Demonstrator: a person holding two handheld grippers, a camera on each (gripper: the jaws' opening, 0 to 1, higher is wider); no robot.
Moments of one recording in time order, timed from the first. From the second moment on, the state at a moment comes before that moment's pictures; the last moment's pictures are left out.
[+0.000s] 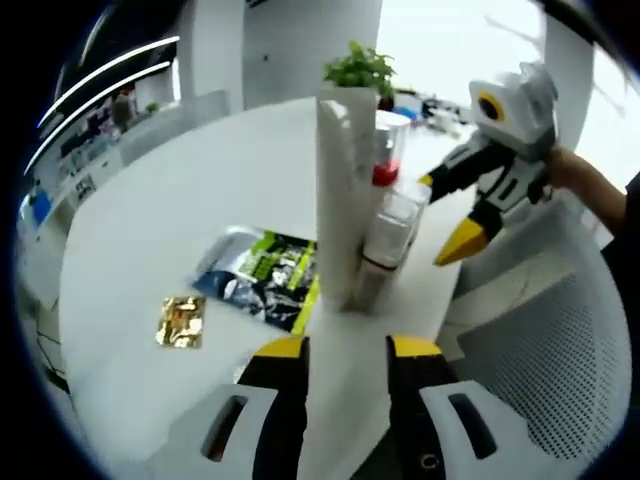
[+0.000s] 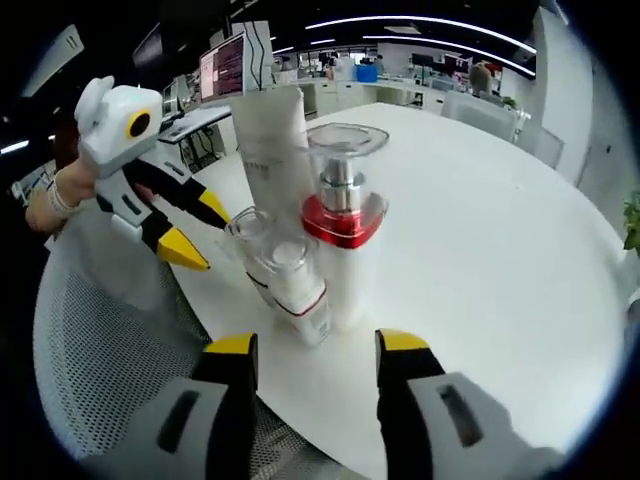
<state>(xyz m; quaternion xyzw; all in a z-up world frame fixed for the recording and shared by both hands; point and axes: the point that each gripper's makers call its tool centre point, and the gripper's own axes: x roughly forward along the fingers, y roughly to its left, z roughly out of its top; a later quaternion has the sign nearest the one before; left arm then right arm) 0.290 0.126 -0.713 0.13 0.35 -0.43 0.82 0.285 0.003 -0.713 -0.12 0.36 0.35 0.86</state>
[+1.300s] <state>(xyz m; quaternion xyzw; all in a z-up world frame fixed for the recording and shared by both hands) 0.267 0.183 -0.660 0.10 0.30 -0.35 0.88 0.258 0.007 -0.653 -0.12 0.29 0.35 0.88</state>
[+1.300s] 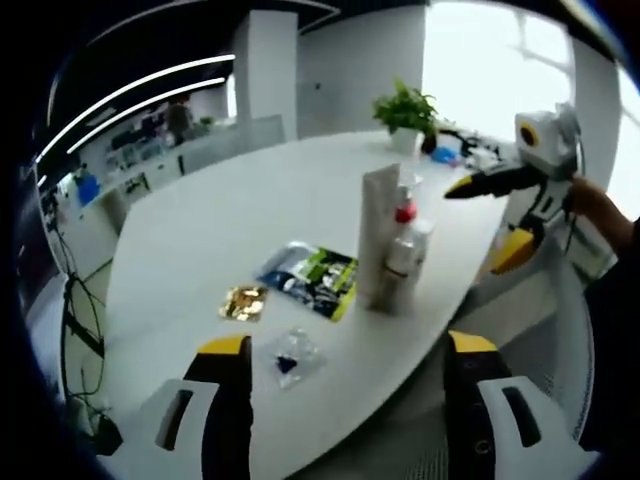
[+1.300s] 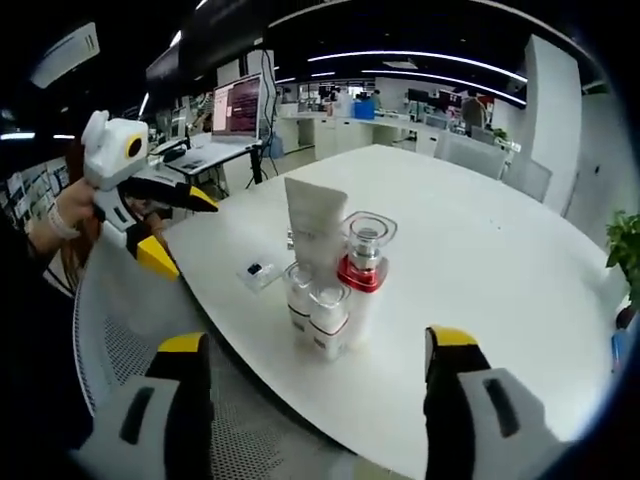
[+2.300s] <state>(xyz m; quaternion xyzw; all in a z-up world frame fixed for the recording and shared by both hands) 0.253 0.182 -0.653 0.10 0.28 -0.35 0.89 0.244 0.015 -0.642 -0.13 0.28 0.37 0.88</state>
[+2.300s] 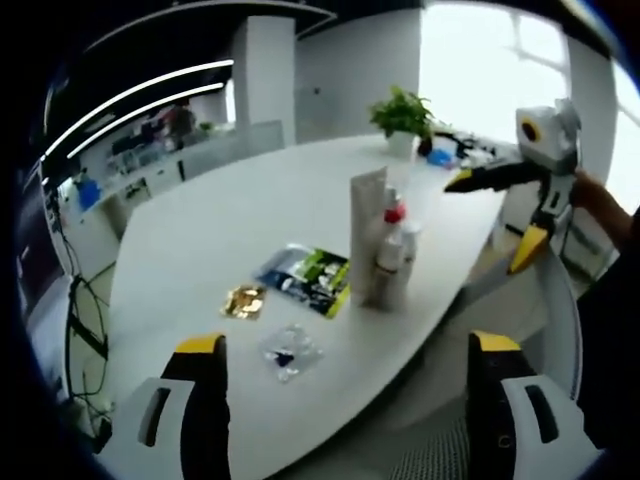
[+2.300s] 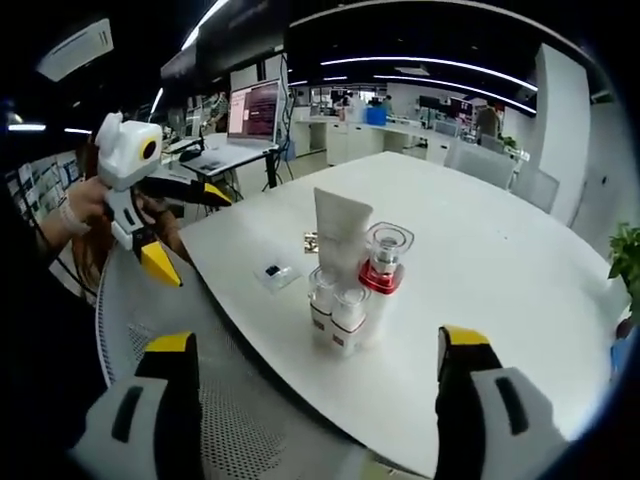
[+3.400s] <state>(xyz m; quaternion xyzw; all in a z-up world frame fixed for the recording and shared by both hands) 0.300 0.188 -0.704 0.16 0.32 -0.47 0.81 0.266 0.030 -0.638 -0.12 0.31 0.30 0.89</state>
